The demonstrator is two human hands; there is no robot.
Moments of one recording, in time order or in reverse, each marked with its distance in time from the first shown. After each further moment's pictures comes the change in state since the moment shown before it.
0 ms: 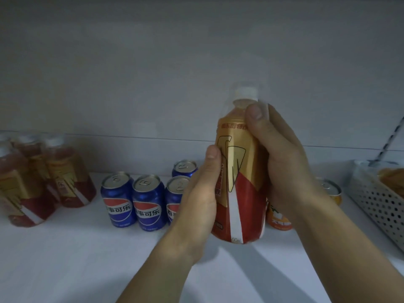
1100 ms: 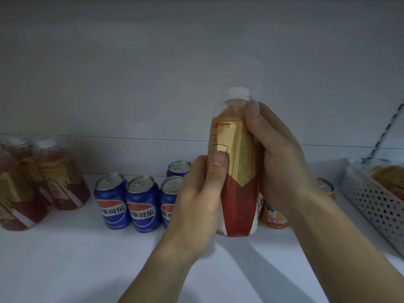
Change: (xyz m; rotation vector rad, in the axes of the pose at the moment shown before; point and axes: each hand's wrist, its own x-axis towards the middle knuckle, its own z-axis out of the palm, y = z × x) left_hand -0.003 -0.006 0.005 0.197 0.113 0.119; right_hand 0.002 0.001 -0.004 0.112 0.020 0.004
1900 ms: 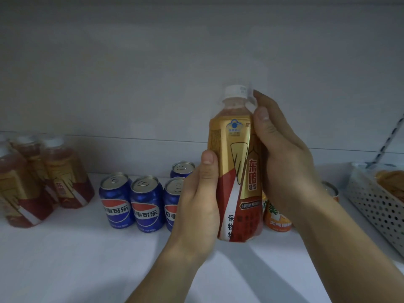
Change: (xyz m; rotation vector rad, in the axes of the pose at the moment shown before) left_hand -0.002 -0.001 0.002 -0.107 0.019 0.003; right_hand -0.001 0.000 0.002 -0.126 0.003 -0.034
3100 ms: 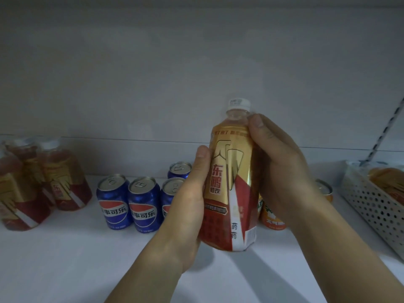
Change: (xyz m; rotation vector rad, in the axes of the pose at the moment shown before) left_hand -0.004 0.014 -0.008 -0.078 -0.064 -0.268; right_hand -0.008 0.001 -0.009 0.129 0.002 0.135
